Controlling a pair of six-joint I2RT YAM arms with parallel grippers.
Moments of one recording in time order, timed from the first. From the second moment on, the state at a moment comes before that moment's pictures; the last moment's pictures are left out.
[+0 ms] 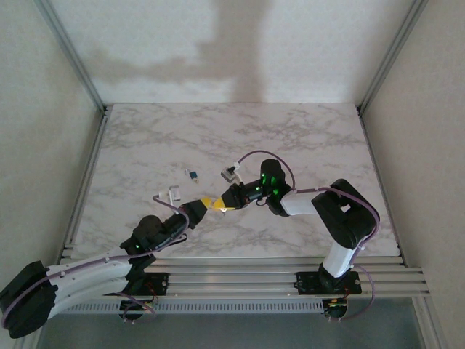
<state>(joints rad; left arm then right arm) -0.85 0.80 0.11 0.72 -0.06 -1.03 0.70 1.74 0.73 0.99 -1.31 1.19</state>
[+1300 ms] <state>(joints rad) -0.97 0.83 0.13 0.73 -0.17 -1.03 0.69 1.66 0.68 0.86 -1.31 1.00</state>
